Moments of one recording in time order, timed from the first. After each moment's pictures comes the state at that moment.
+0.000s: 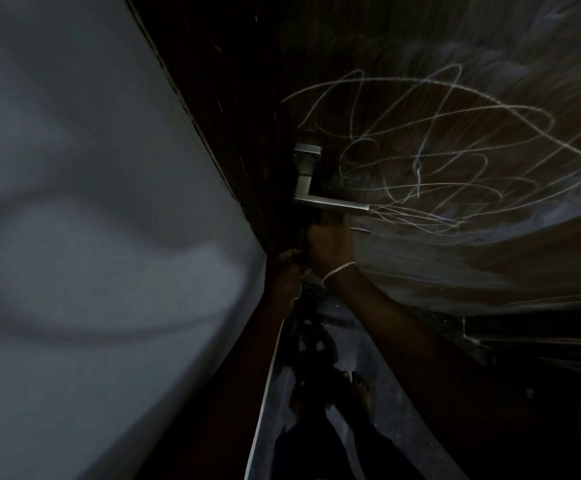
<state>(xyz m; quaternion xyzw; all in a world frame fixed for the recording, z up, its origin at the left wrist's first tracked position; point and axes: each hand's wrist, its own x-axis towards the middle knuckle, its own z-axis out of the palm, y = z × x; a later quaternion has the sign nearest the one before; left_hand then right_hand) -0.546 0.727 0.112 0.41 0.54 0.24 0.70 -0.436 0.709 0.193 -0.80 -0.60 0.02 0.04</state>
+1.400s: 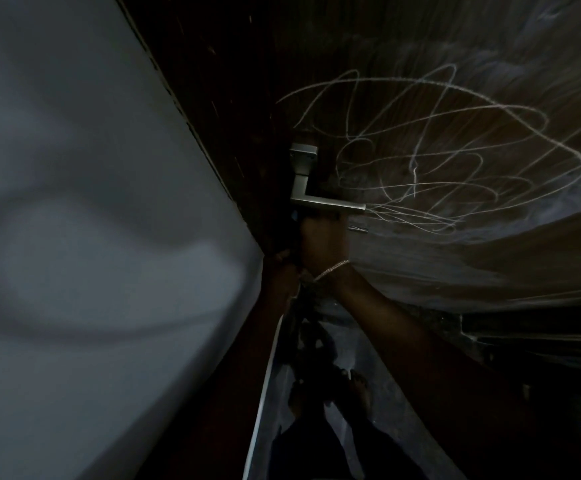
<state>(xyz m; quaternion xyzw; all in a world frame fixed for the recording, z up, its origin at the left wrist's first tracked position) -0.544 0.727 0.130 0.44 0.60 0.17 0.65 -0.448 0.708 0.209 -0.82 -0.56 0.01 0.07</state>
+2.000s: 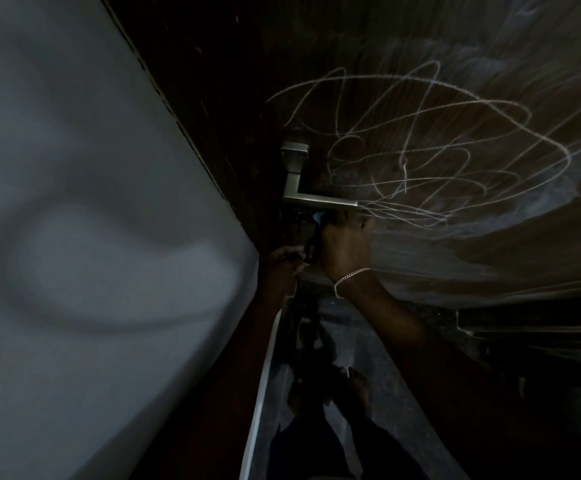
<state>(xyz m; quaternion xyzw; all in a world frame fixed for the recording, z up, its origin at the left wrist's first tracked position) -0.542 0.728 0.132 0.44 0.54 0.19 0.70 -0.413 0.681 0.181 -0.83 -0.54 -0.04 0.12</state>
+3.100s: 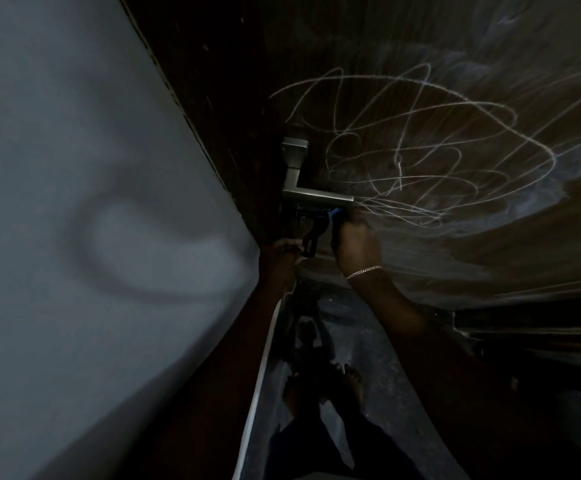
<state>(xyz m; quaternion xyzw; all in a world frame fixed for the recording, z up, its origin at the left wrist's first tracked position) -0.536 0.728 0.128 0.47 0.58 0.19 0.64 -0.390 0.662 0.173 -0.83 -0.52 0.07 0.17</state>
